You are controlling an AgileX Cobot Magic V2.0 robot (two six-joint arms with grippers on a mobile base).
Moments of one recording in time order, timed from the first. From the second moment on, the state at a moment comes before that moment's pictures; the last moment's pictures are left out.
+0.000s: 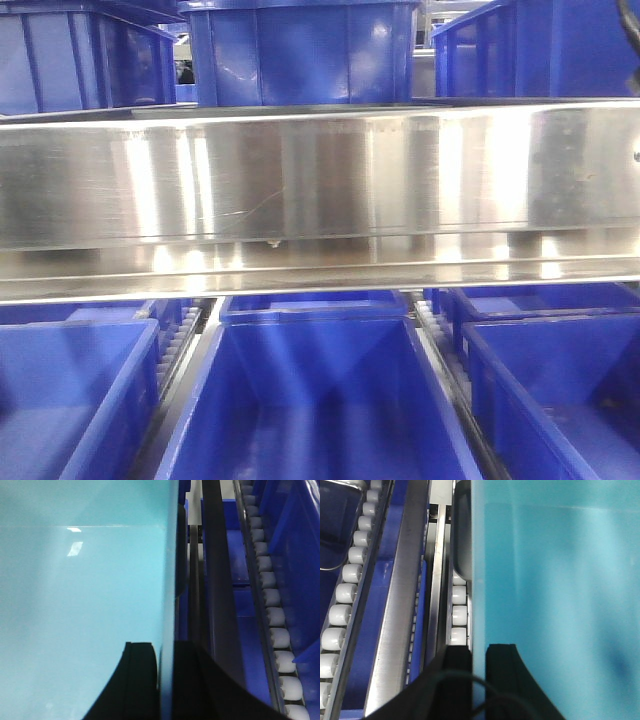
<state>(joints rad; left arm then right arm) -0.43 1.51 -1.90 0.30 1.30 -0.52 0.43 1.59 -2.02 -0.22 1.29 0.39</state>
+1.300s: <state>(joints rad) -0.43 1.51 -1.90 0.32 1.30 -0.52 0.43 1.59 -2.02 -0.23 1.20 0.39</state>
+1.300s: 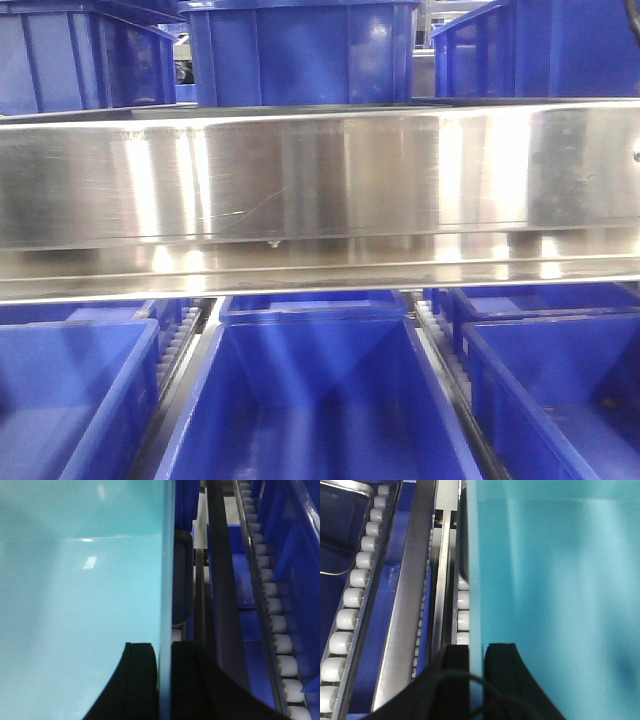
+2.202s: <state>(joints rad) -0.43 1.51 -1.90 0.35 1.15 -0.51 0.43 1.59 -2.02 -0.27 1.16 0.38</state>
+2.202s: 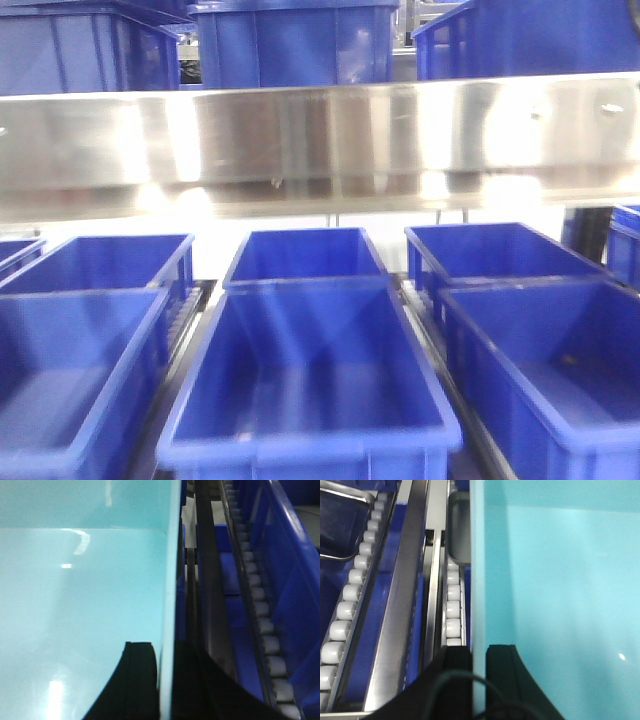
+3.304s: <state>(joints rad) -0.42 1.50 -1.90 0.36 1.08 -0.50 0.43 1.59 -2.02 -0.28 1.15 0.39</state>
